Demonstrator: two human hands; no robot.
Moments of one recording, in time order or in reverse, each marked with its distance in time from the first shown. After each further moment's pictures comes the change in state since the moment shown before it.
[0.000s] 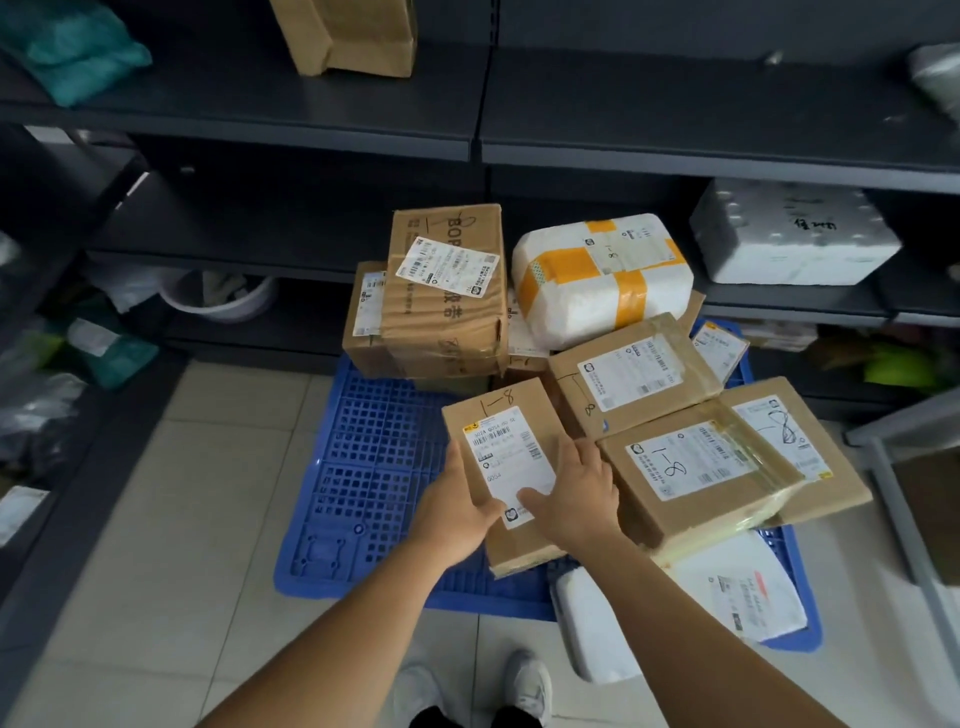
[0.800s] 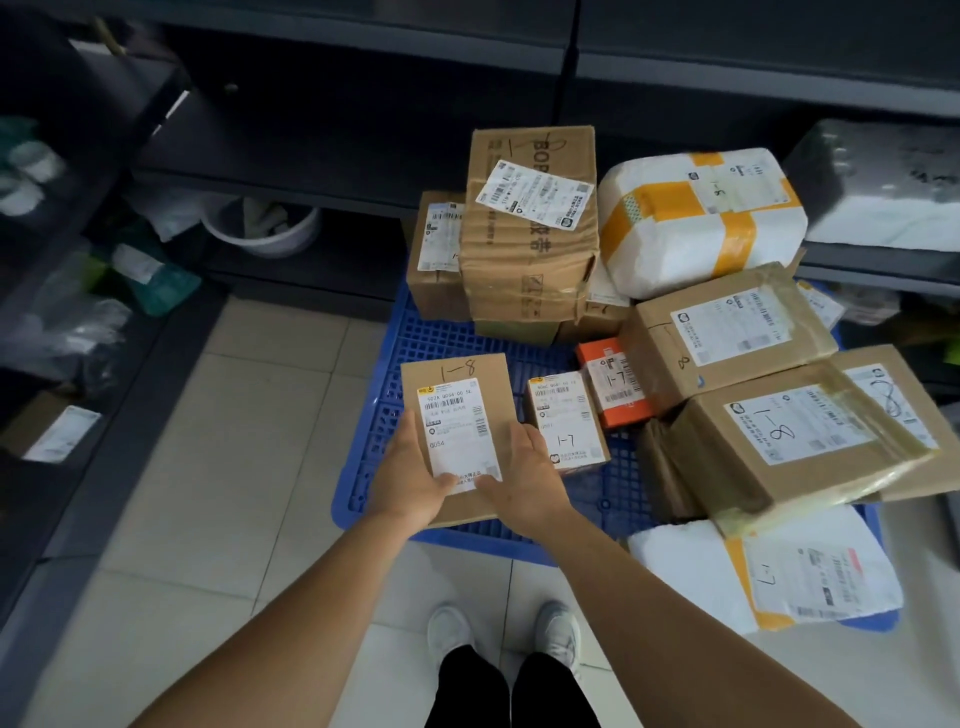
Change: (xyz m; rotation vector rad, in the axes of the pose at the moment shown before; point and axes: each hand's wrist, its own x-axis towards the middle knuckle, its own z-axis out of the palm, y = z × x) left_hand -0.001 -0.120 -0.052 -0.020 0.207 -0.125; right_hand -0.010 -0.068 0.118 0.159 -0.245 -0.166
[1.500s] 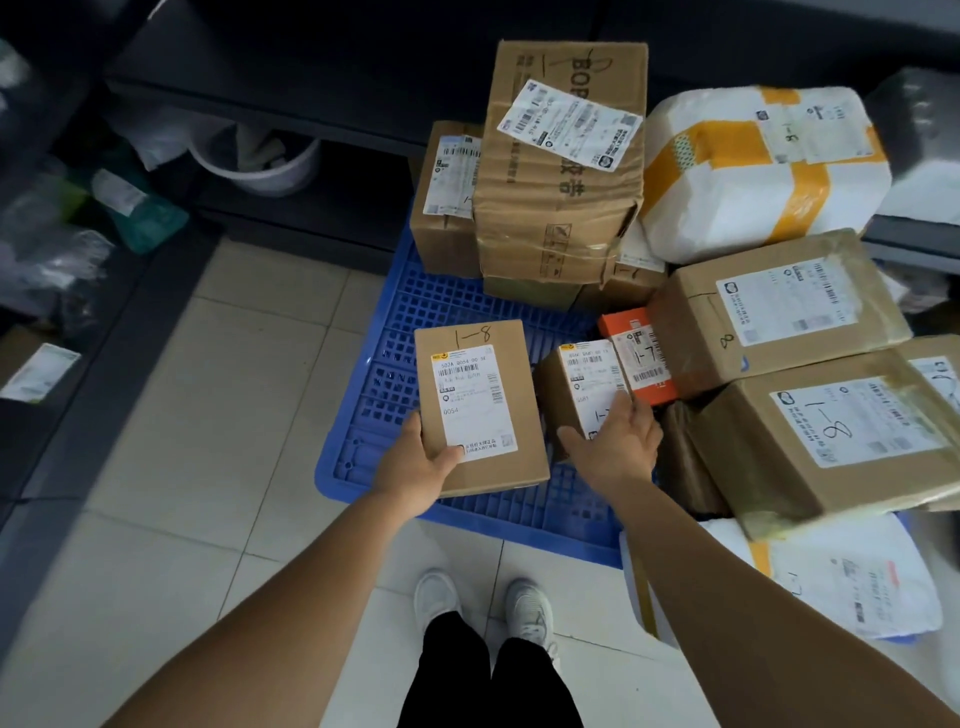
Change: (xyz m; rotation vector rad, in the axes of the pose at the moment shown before) left_hand 0.023 -0.033 0.040 -0.131 -0.161 -0.135; right_hand 0.044 0.076 -0.027 -0.093 0.229 0.330
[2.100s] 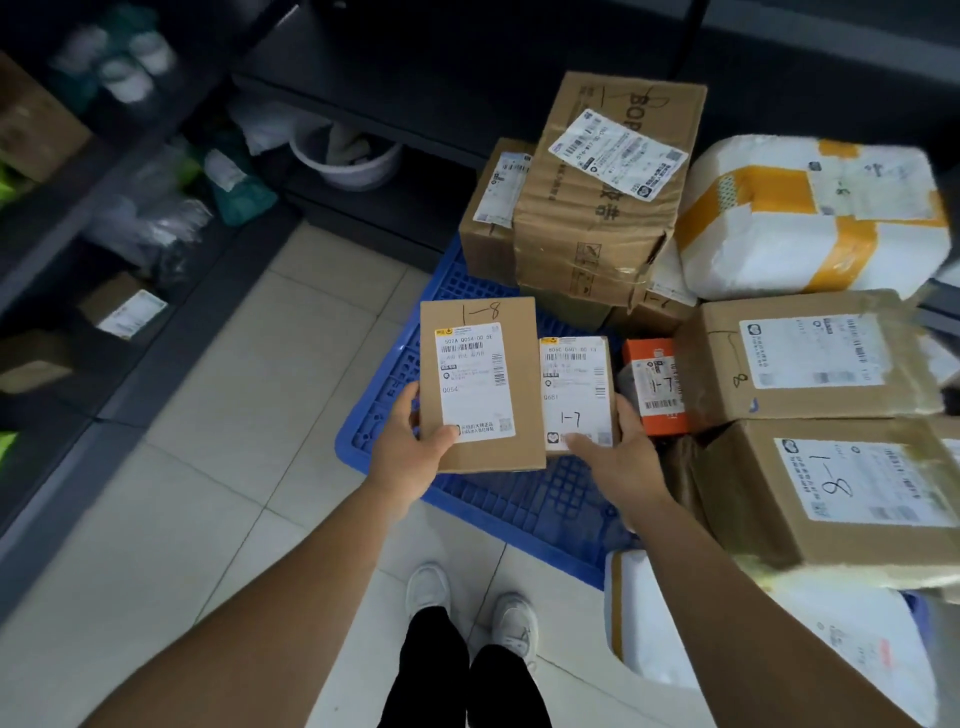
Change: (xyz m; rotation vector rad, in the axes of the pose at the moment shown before) left_hand -0.067 0.029 -0.019 -0.411 0.380 0.017; right_hand -0.015 -0.016 -0.055 0.458 -0.294 -0.293
